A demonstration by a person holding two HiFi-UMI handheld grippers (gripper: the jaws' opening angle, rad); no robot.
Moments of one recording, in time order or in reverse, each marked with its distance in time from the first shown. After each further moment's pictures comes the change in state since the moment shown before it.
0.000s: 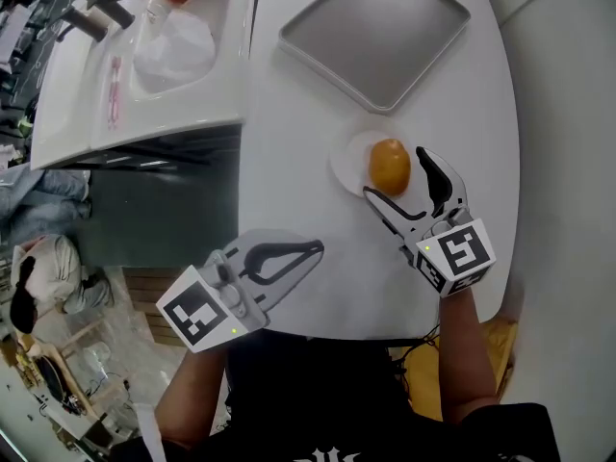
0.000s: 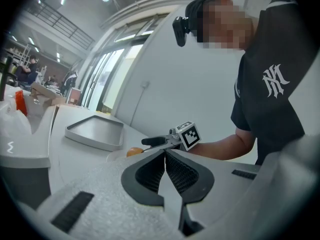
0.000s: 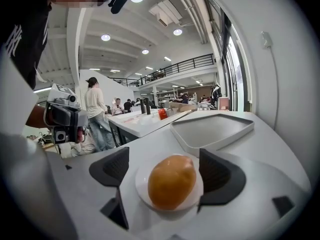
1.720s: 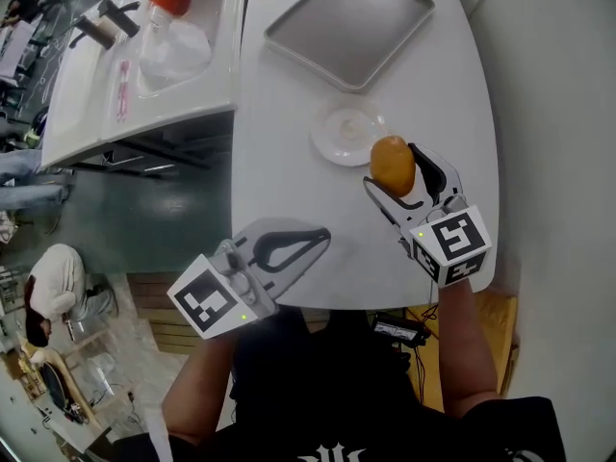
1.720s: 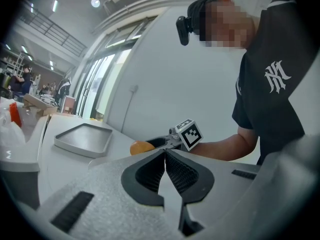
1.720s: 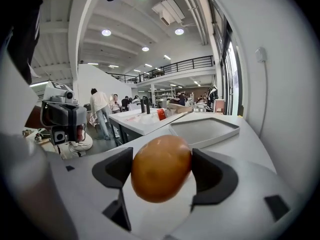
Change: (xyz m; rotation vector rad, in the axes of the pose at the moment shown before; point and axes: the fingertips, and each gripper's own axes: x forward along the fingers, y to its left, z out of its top) left arm 0.012 -0.080 0.010 0.079 -0.025 -0.021; right arm -0.080 0.018 0.003 -0.033 0.032 -0.061
